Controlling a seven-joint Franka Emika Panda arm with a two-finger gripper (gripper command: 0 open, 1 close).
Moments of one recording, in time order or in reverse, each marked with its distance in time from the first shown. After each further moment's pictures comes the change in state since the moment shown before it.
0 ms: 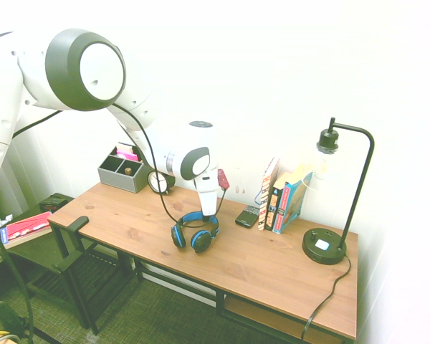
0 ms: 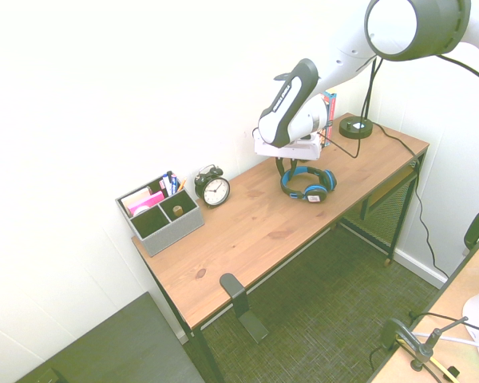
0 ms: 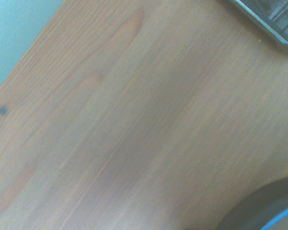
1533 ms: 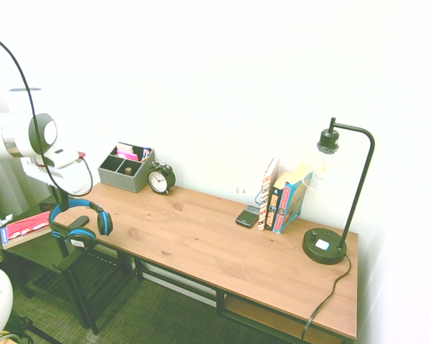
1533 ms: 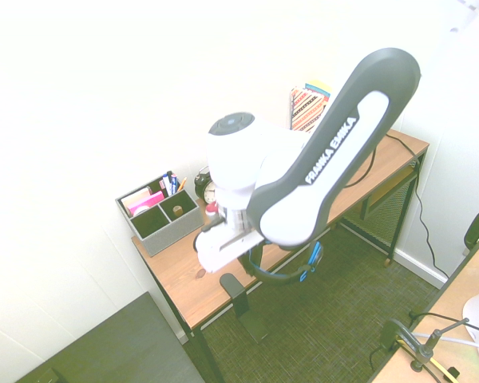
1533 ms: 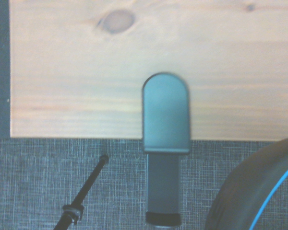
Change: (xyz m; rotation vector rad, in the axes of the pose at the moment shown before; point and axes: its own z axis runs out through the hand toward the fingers) arm -0.306 0.316 -0.095 -0.040 -0.061 -0.974
